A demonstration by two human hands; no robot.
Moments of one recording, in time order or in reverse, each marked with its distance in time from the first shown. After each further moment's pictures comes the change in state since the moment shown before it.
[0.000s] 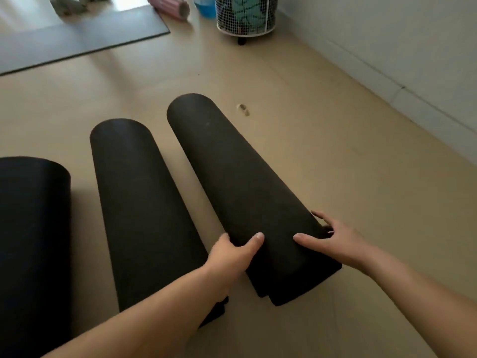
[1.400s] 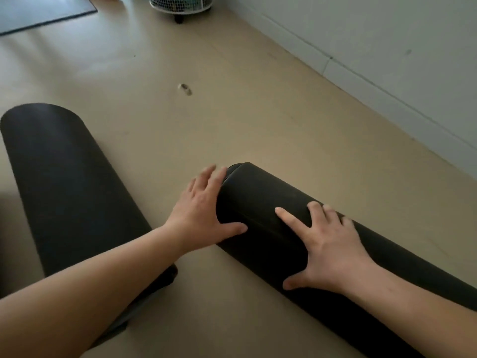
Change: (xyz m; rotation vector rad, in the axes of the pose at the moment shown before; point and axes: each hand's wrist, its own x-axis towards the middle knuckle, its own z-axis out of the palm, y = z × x) left_hand -0.004 0.014 0.038 0.859 0.033 0.913; right_hand -0.116 0.059 0.004 -0.983 0.182 -0.072
